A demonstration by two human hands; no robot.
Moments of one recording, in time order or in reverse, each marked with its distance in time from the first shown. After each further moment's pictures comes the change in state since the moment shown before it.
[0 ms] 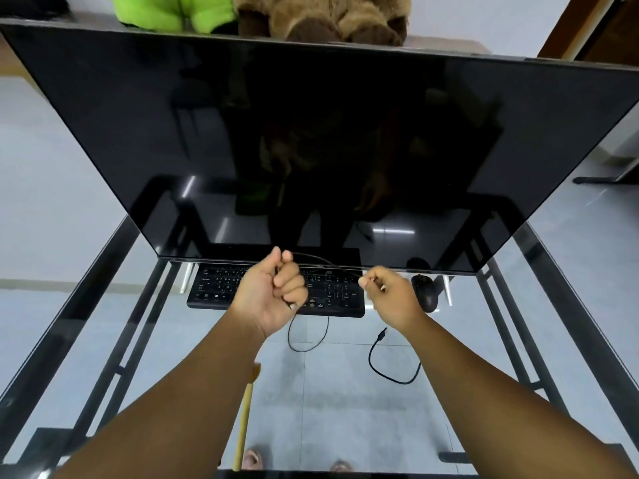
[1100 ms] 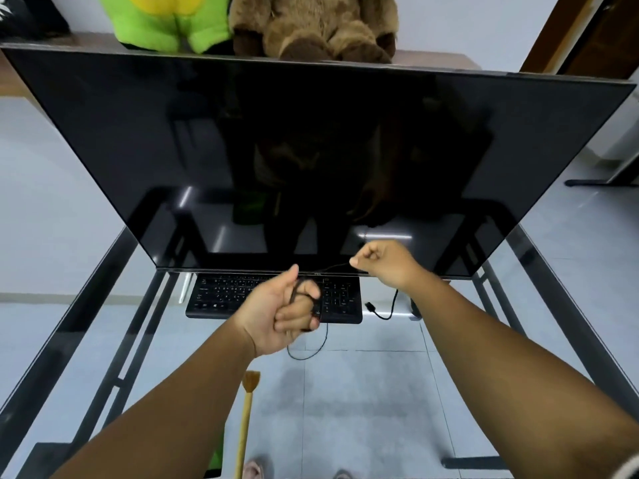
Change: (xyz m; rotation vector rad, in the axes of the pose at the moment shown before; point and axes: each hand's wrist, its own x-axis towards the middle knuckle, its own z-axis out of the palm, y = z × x) left_hand -0.011 -0.001 -0.002 0.372 -0.288 -0.221; right_hand 0.045 -0.049 -0.038 -0.061 -0.170 0.009
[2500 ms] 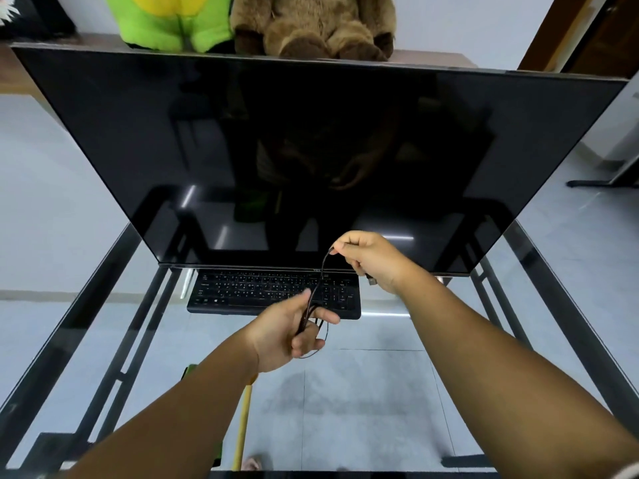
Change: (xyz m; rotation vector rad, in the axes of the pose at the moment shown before) left_hand -0.008 -0.031 0.007 0.306 0.186 -0.151; right_hand -0.029 -0.045 0.010 0.285 -0.156 -0.046
